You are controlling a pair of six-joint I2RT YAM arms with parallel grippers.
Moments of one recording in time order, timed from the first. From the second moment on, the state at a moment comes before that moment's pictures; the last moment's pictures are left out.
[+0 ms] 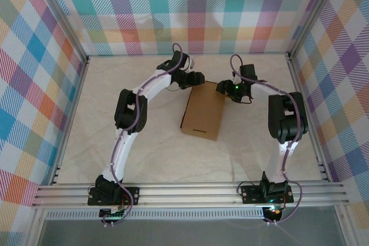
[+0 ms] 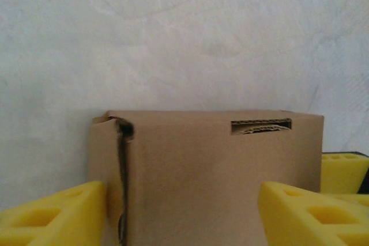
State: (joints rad) left arm -0.48 2.45 2.13 -0.60 0.43 -0.55; right arm 0.17 1.96 1.28 -0.25 -0.50 0.55
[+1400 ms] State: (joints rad) left arm -0.70 1.71 1.04 -0.41 0.46 -0.83; right arm 0.23 1.34 0.62 -0.30 -0.58 0.67
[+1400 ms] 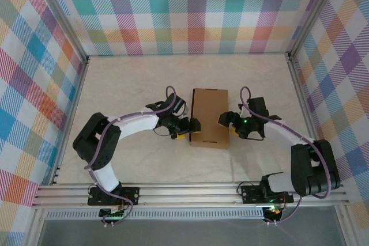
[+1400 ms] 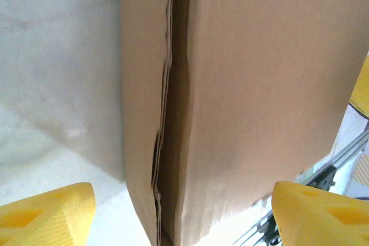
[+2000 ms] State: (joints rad) left arm -0.75 1.69 1.02 -0.43 0.47 -0.91; right arm 0.30 1.32 0.55 -0.26 -0.52 0.79
